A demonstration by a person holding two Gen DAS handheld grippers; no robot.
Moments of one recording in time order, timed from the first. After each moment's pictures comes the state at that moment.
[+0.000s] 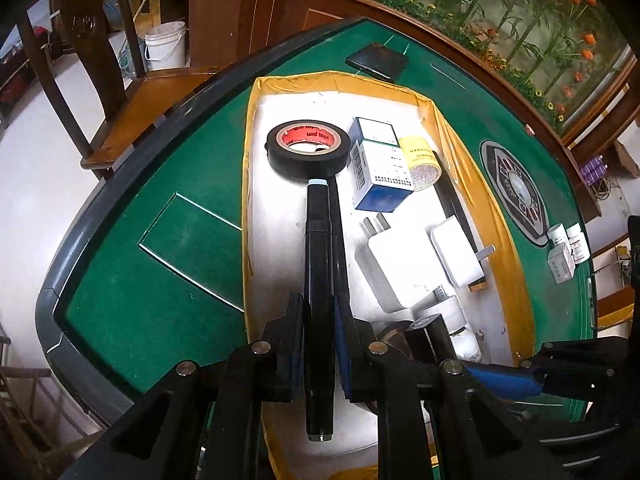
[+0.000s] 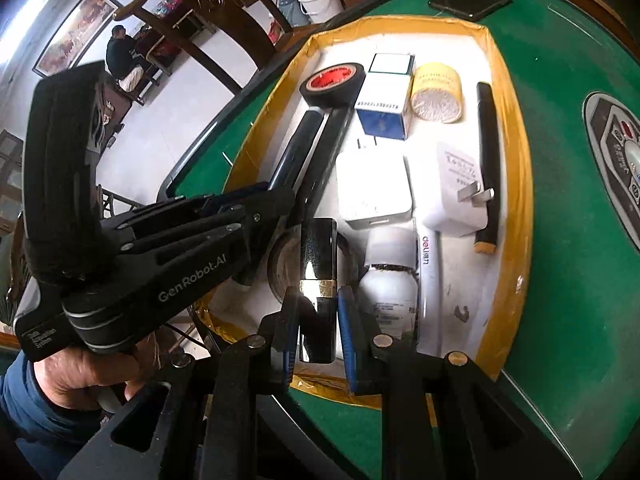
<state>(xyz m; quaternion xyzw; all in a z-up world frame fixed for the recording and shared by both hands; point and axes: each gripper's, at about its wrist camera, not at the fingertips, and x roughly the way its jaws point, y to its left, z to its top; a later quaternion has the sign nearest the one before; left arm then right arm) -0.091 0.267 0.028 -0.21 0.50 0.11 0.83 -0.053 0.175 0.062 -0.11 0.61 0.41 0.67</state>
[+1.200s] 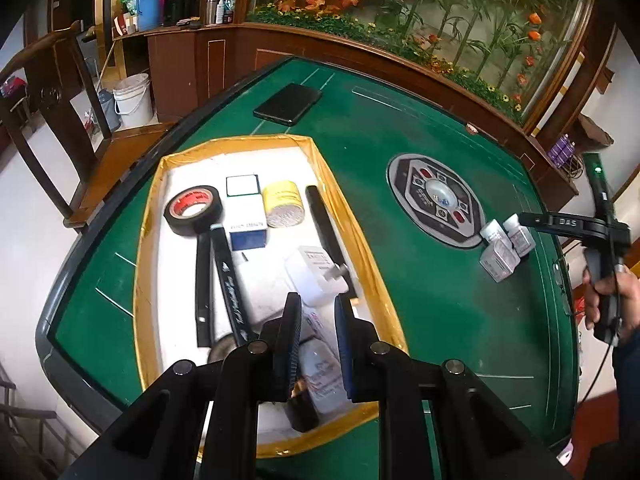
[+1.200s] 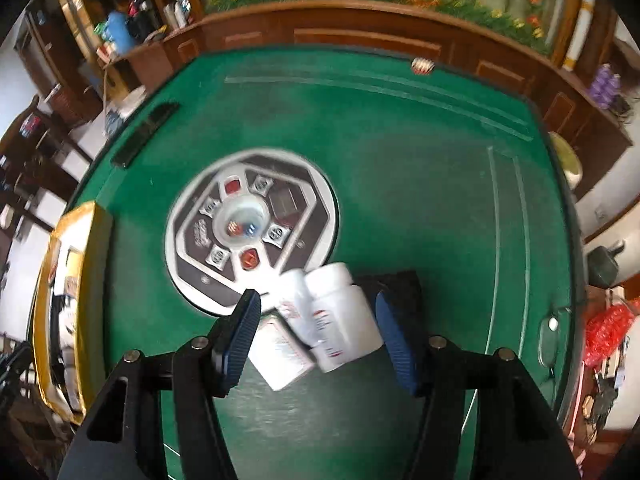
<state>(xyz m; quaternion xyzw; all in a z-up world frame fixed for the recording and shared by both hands) -0.078 0.175 0.093 -0.16 0.45 0.07 0.87 0.139 -0.106 0.103 -0.05 0.54 0.16 0.83</state>
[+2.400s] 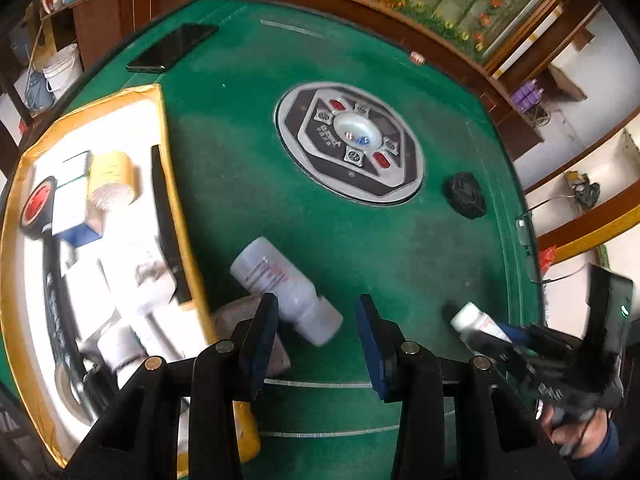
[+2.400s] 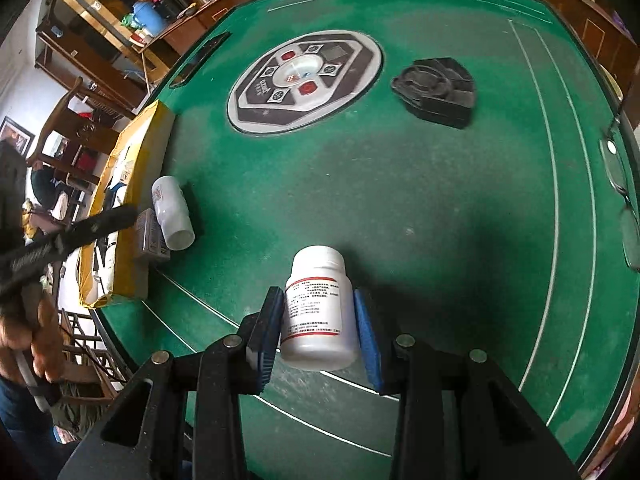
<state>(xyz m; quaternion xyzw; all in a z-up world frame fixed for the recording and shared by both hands) 0.006 0.082 0.062 -0.16 0.55 -0.03 0.82 -0.001 -0.149 0.071 0.03 0.59 0.22 0.77</state>
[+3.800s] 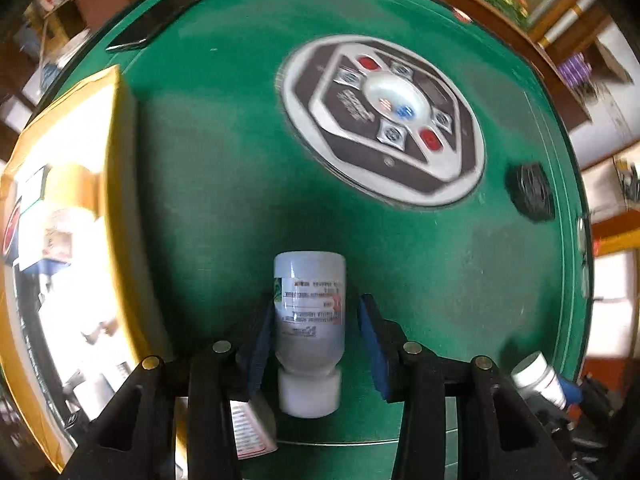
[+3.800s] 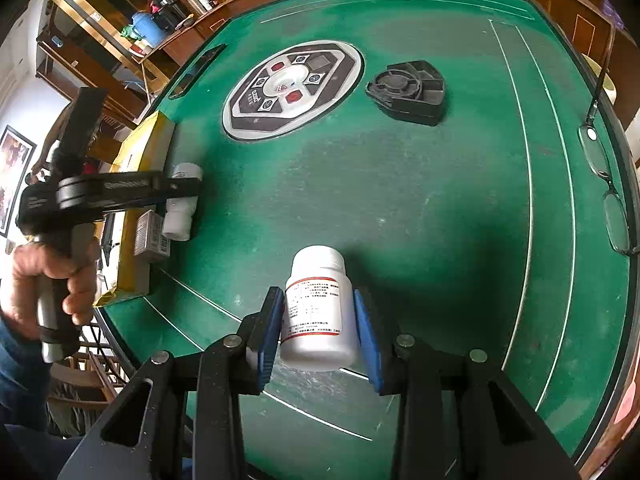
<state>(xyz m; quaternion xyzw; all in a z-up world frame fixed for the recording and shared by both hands) 0.063 0.055 0.017 -0.12 0.62 0.01 0.78 -0.005 -0.165 0.075 0.04 0.59 0.22 0.78</state>
